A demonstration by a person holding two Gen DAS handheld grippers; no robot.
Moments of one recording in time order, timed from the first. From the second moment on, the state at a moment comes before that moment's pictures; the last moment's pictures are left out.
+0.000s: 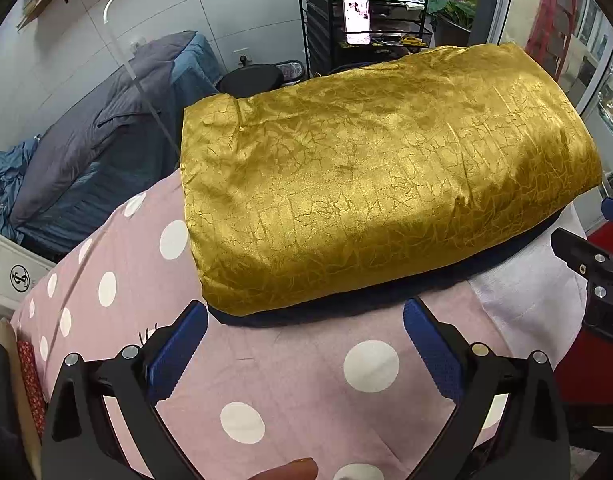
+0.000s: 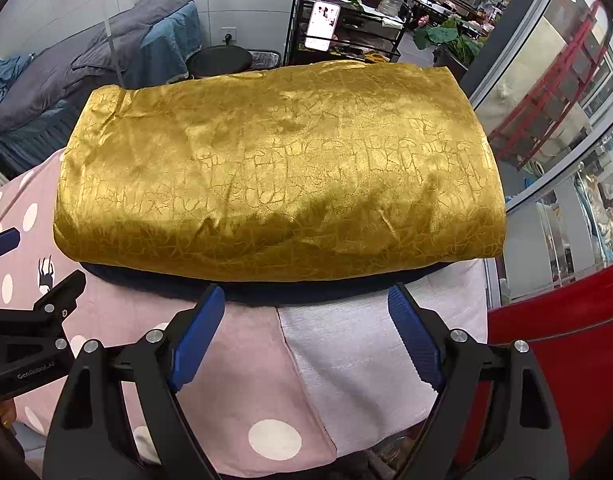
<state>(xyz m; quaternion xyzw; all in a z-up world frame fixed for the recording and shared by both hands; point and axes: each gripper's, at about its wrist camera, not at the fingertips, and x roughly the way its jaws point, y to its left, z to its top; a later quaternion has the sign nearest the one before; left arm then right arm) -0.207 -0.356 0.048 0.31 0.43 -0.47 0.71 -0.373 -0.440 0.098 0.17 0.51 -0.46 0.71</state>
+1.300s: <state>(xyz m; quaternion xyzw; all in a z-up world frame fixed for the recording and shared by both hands) -0.212 -0.352 0.045 0.32 0.43 -0.47 0.70 -0.368 -0.430 0.096 0.14 0.52 -0.46 0.71</state>
